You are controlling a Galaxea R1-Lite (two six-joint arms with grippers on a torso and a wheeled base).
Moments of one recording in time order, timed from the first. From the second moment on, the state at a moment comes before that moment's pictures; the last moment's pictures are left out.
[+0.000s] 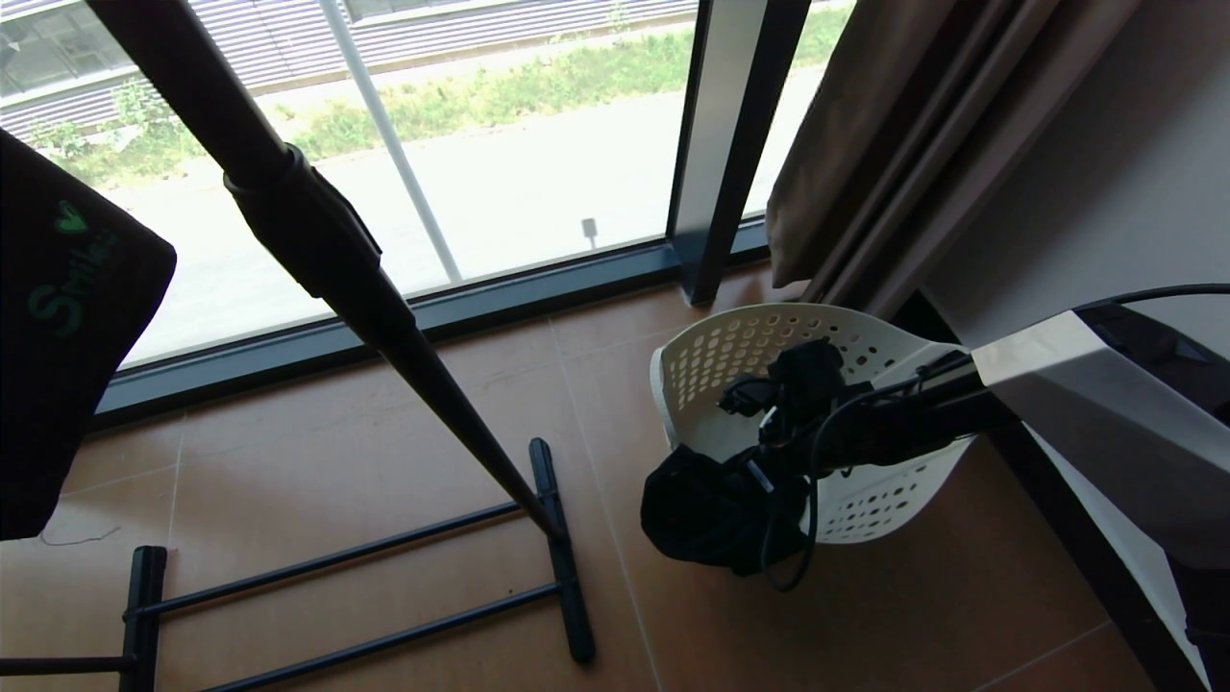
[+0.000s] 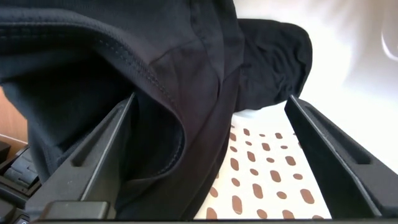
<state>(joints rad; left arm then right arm) -0.18 0.10 -0.01 0.04 -0.13 0.09 0.34 2.35 -1.45 0.00 -0.02 -0.30</state>
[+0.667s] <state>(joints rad) -0.18 0.10 -0.01 0.04 -0.13 0.09 0.35 2.36 -1.45 0.00 -0.02 -0.29</state>
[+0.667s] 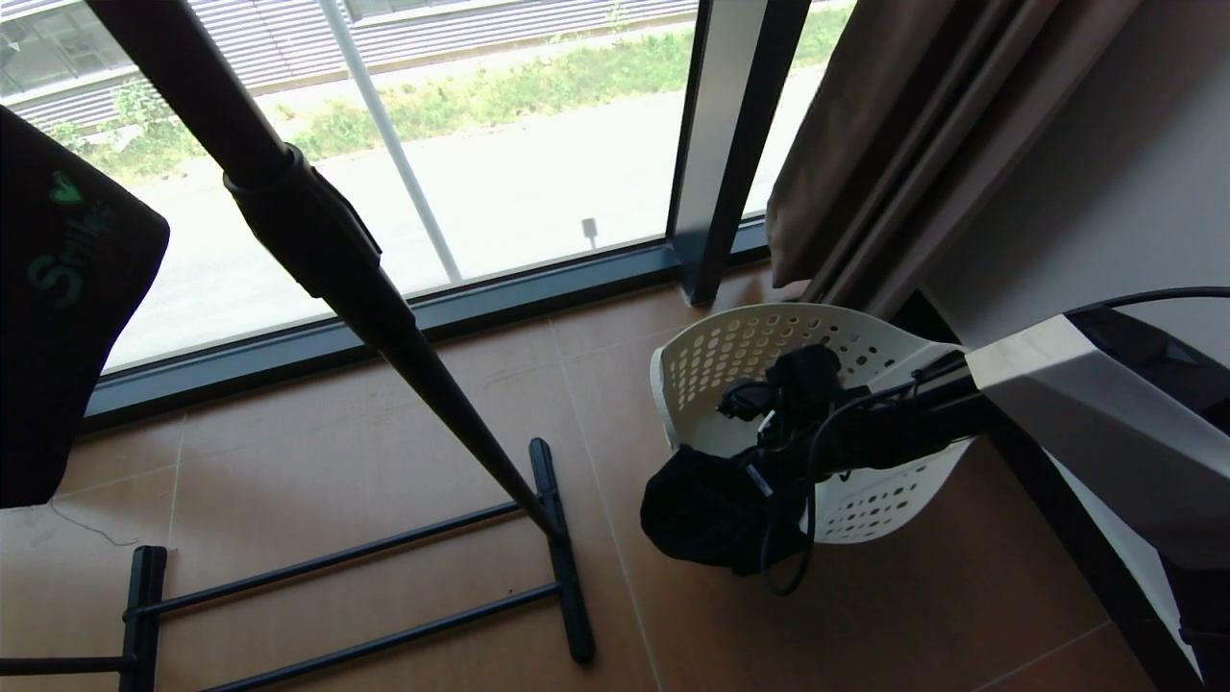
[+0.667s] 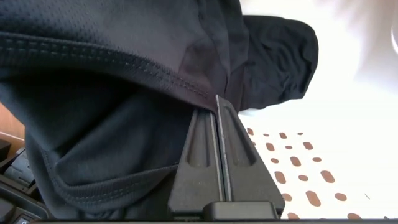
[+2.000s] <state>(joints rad) -0.18 0.10 -0.01 0.04 -0.13 0.09 0.77 1.23 -0.73 -0.18 -0.12 -0.21</state>
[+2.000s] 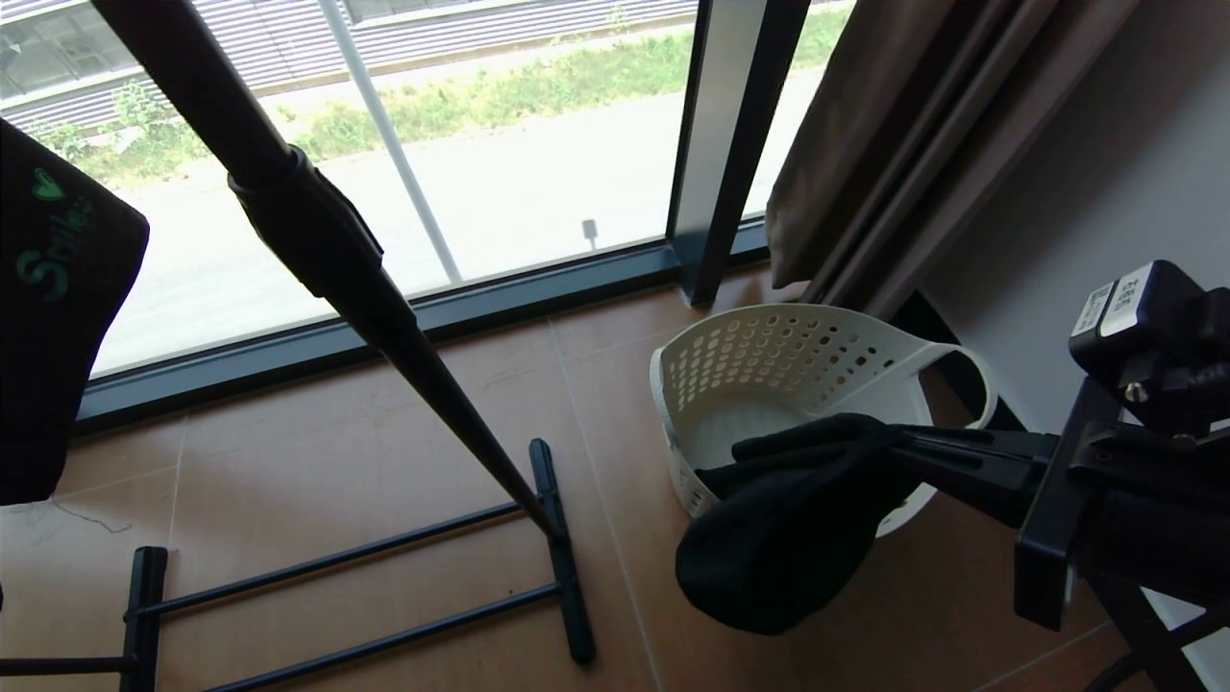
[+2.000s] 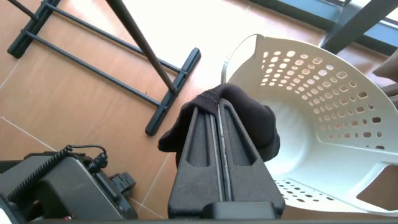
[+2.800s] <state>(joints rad) -0.19 0.10 -0.01 0.04 -0.13 0.09 0.73 1.25 -0.73 -0.23 -0.12 -0.21</state>
